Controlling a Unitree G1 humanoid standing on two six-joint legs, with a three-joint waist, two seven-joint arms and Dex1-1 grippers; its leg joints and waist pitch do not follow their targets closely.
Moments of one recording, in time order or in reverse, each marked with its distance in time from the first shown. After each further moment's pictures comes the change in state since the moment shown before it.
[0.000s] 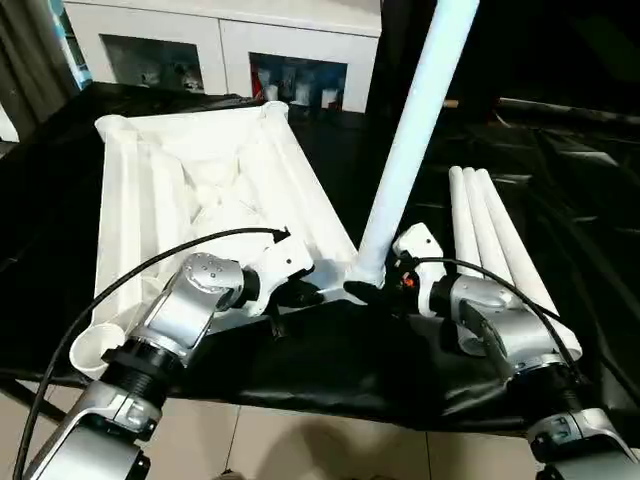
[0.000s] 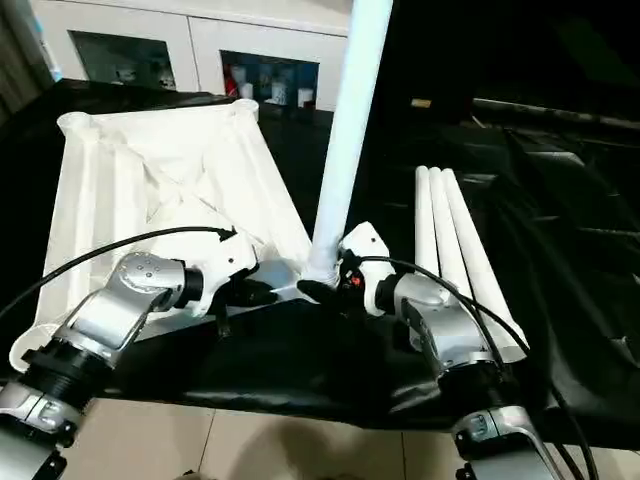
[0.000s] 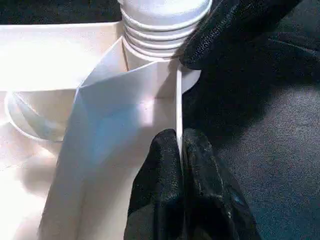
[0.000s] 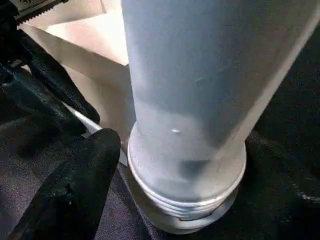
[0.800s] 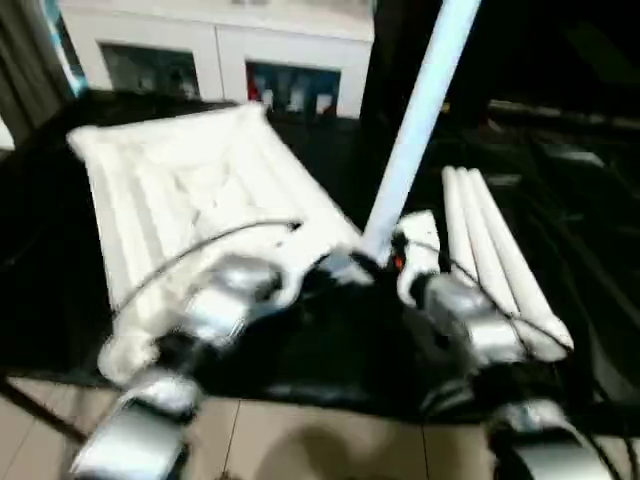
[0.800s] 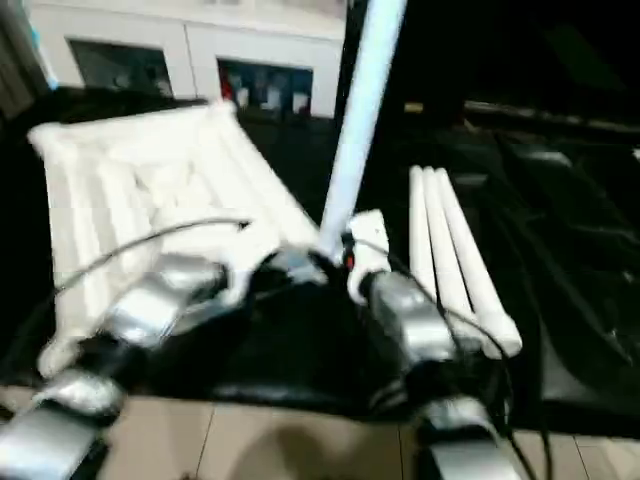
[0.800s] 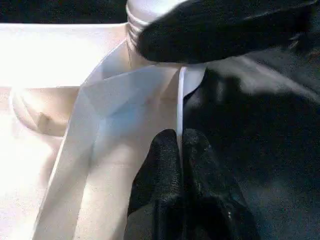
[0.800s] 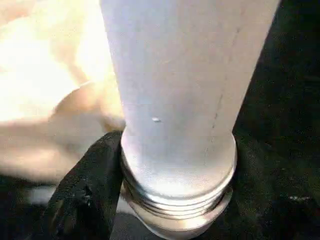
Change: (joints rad) left arm -0.130 -0.244 0.048 0.245 0.034 0.064 0.332; right arm -0.095 0.225 -0.183 0.202 0.000 -0.011 -0.550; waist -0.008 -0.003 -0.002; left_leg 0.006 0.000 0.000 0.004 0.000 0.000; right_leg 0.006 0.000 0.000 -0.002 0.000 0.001
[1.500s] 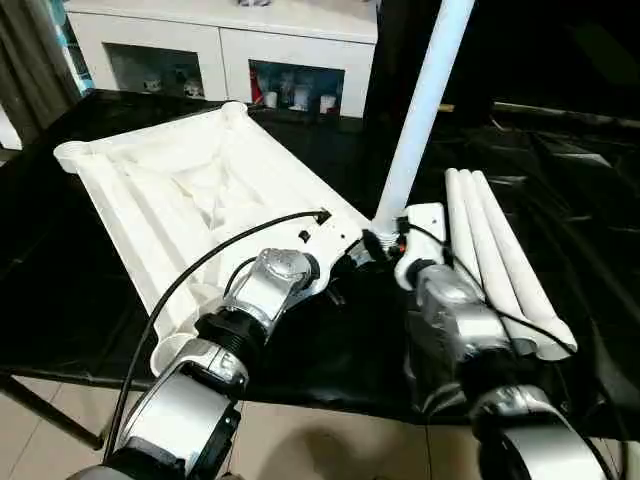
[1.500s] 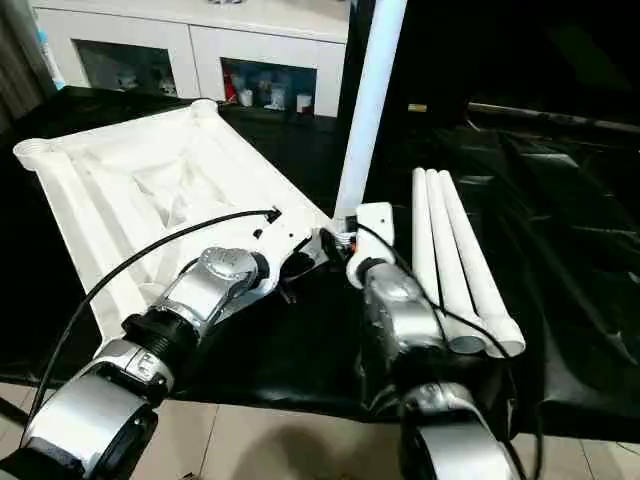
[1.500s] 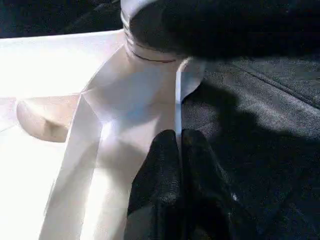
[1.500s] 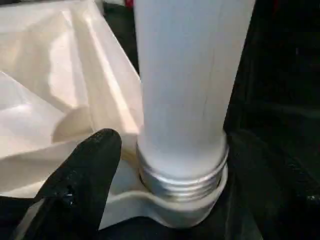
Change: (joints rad) left arm -0.107 -0.080 0.015 0.240 0.025 -0.141 0.146; right arm 0.010 -0.017 -0.006 -0.051 -0.016 -0.090 -0.038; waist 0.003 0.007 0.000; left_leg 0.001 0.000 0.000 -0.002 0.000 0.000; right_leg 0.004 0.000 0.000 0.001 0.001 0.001
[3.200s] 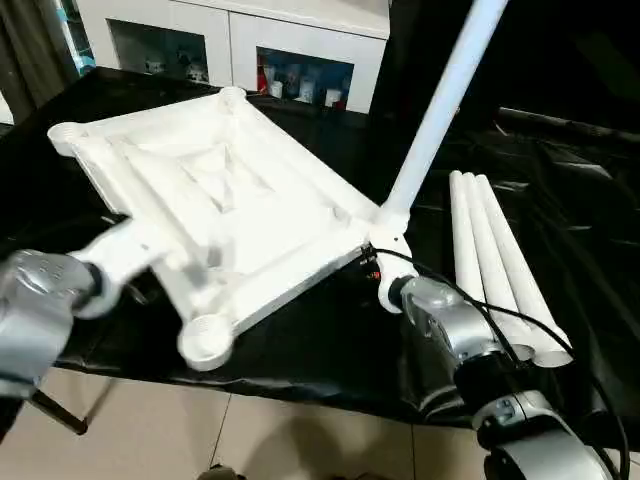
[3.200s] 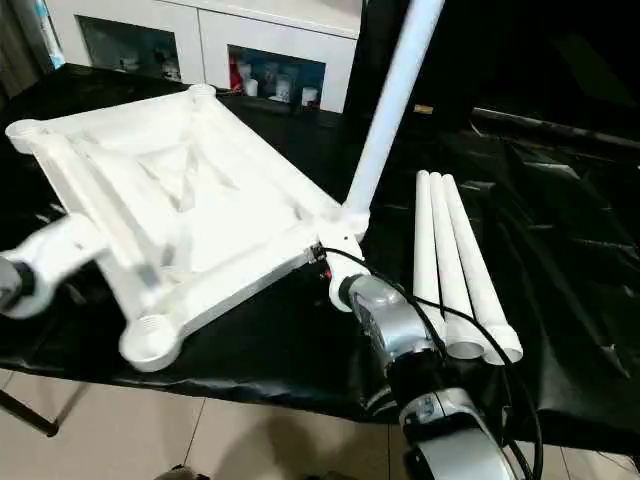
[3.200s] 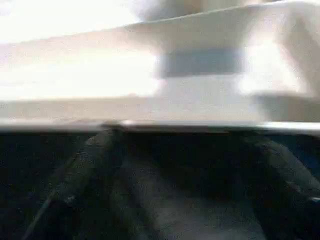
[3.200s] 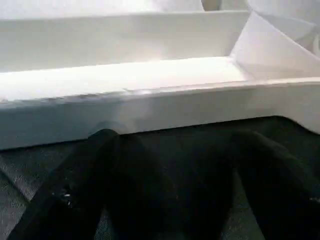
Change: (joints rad) left arm 0.499 0.822 0.084 -1.038 0.001 0.579 -0.366; right arm -0.016 -0.012 0.170 0.013 -0.078 0.215 0.109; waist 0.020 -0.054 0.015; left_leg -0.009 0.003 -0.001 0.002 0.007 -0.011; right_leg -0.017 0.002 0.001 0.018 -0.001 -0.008
